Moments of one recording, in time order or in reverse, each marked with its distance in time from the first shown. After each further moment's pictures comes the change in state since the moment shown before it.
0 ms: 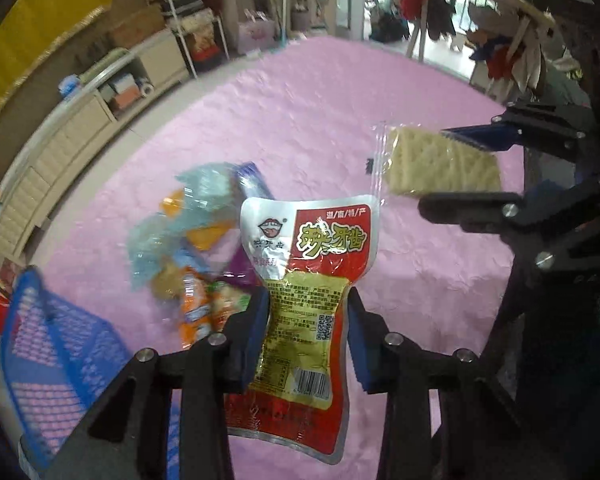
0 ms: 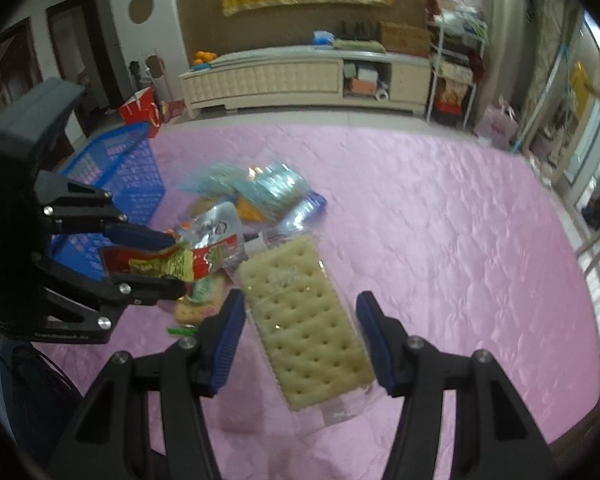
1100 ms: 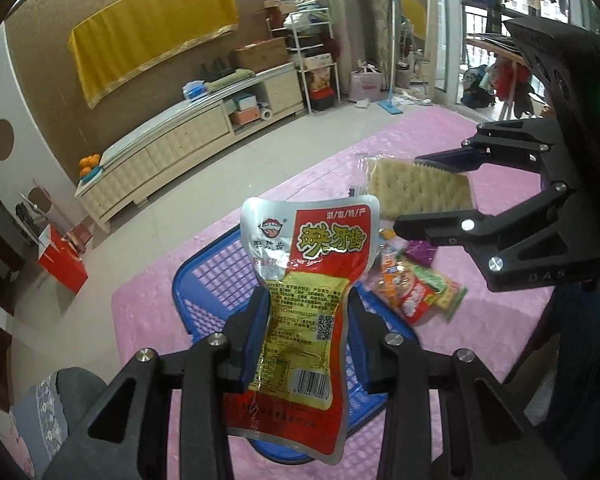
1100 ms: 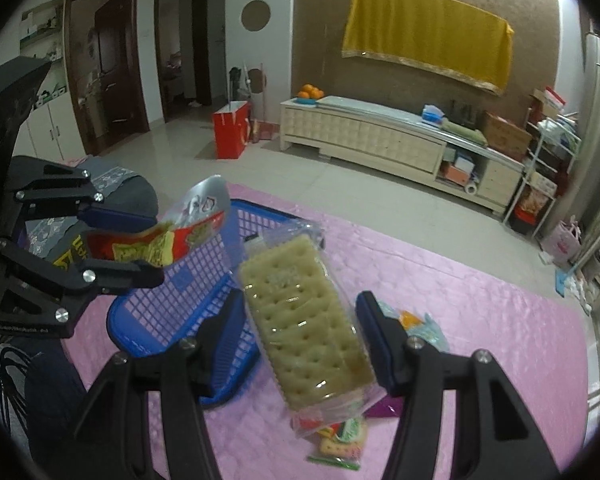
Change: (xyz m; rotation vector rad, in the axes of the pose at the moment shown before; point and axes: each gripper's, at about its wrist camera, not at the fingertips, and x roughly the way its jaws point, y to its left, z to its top) left arm -0.168 0.134 -0.109 -0.208 -0.163 0.265; right arm 0.010 0.161 0.111 -0.300 -0.135 0.175
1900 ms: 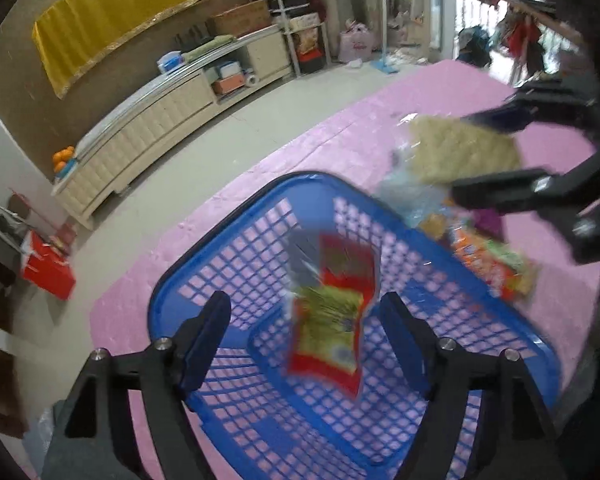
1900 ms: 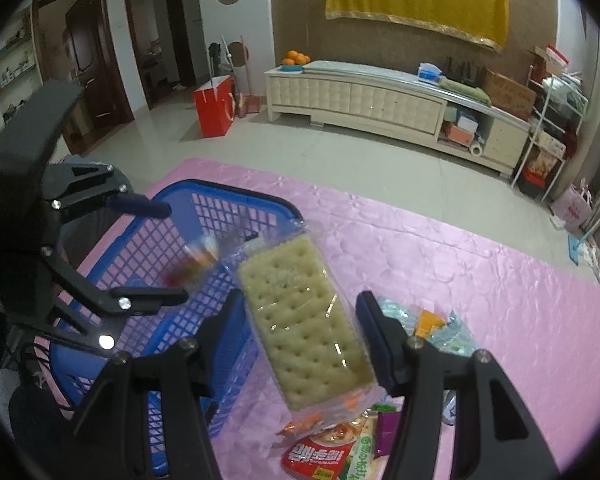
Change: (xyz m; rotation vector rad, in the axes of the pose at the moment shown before) left arm 0.128 0.045 0.002 0.086 0.136 -0.019; right arm 0.082 -0.030 0.000 0.084 0.104 0.003
